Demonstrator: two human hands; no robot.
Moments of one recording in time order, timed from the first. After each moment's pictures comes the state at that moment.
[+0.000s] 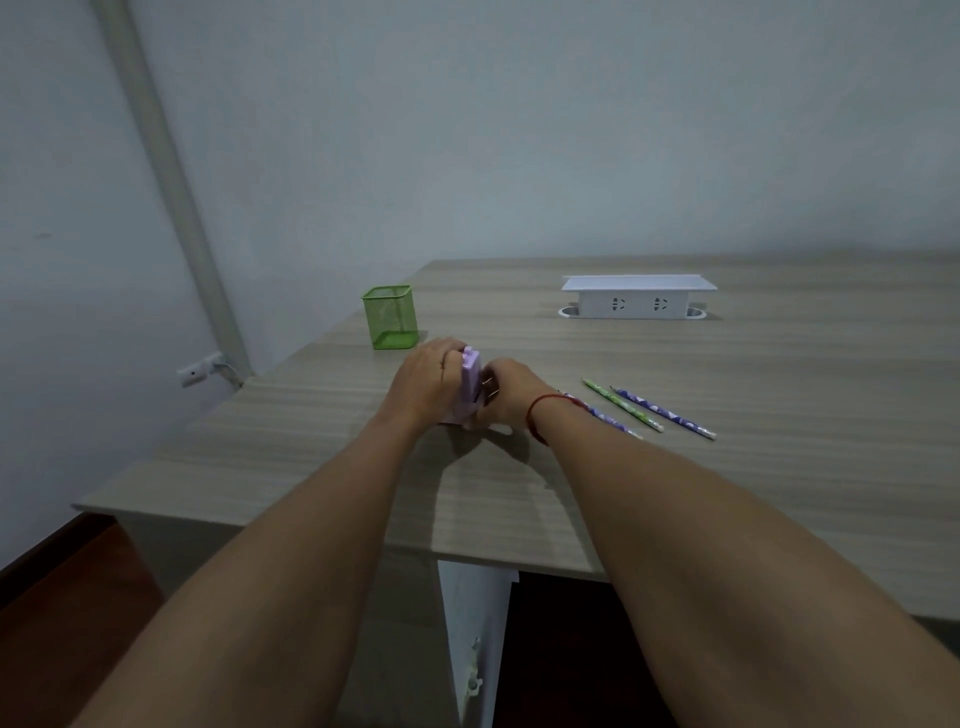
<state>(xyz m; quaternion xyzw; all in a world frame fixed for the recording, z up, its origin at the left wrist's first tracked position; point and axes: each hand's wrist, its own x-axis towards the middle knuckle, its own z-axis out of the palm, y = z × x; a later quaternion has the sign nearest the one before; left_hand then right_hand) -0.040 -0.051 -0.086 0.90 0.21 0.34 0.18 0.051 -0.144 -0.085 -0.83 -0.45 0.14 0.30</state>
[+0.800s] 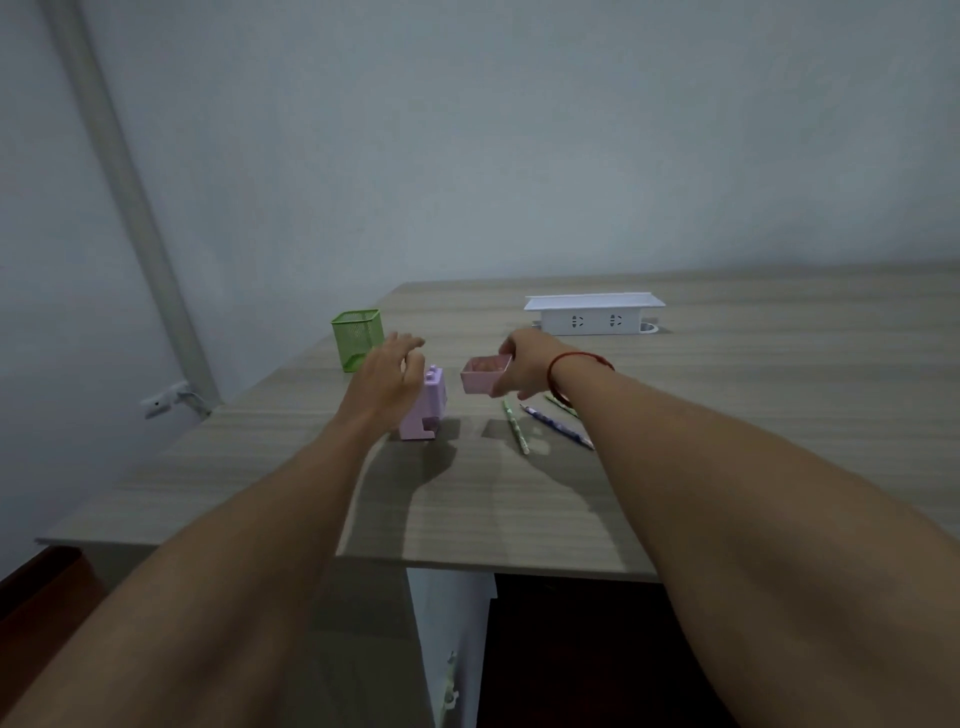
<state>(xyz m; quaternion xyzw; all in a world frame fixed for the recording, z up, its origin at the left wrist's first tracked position) -0.051 -0.063 -0.060 0.89 0.23 0.35 0.18 0.068 -0.205 -0.018 -0.86 -0.40 0.13 0.28</state>
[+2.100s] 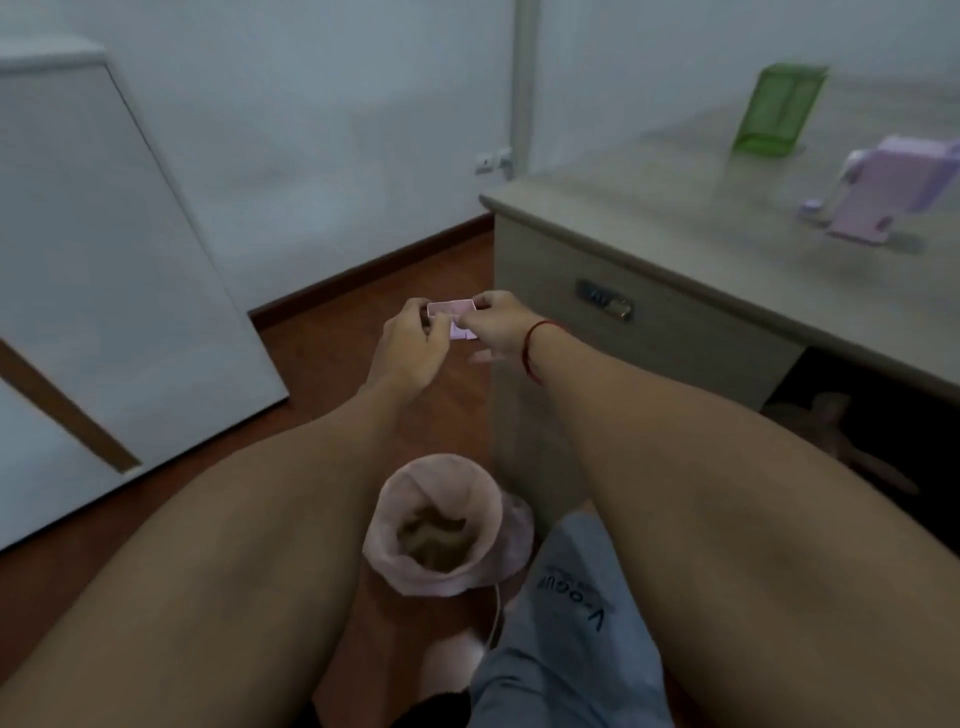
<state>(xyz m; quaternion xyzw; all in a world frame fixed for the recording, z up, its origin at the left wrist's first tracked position) -0.416 -0.042 -0.241 0.66 0.60 0.39 0.23 -0.292 -0.051 -0.199 -0.63 -0.49 0.49 0.34</state>
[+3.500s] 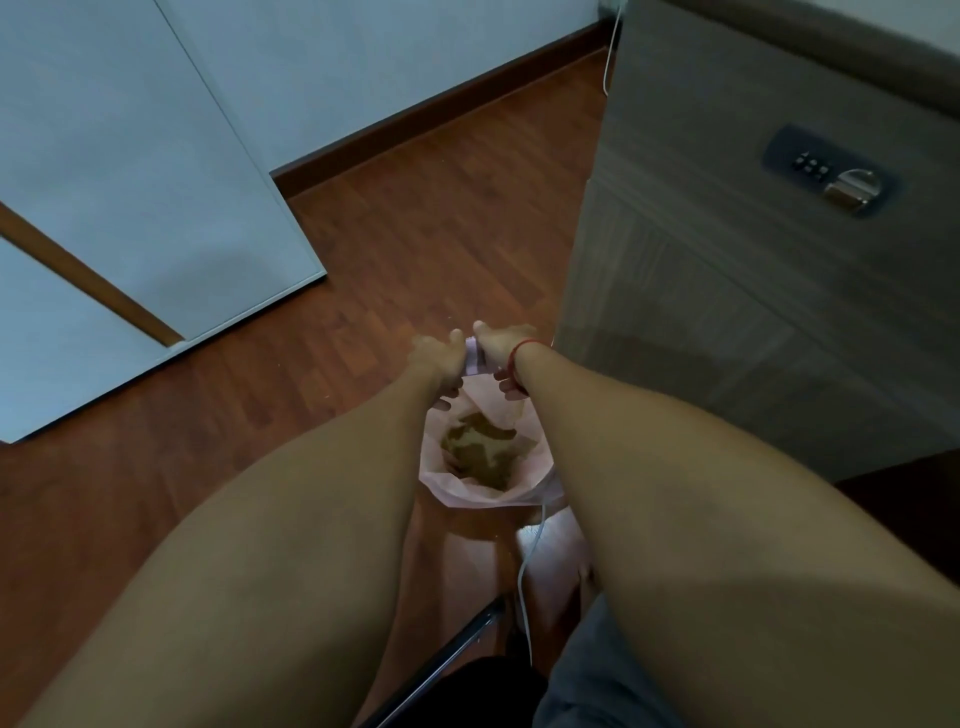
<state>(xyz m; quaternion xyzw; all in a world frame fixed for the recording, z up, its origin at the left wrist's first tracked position) -0.453 -0.024 -0.386 0.41 0.75 0.15 0.49 -0.362 -0.019 -0.375 -0.77 -0.32 0.53 0.19</state>
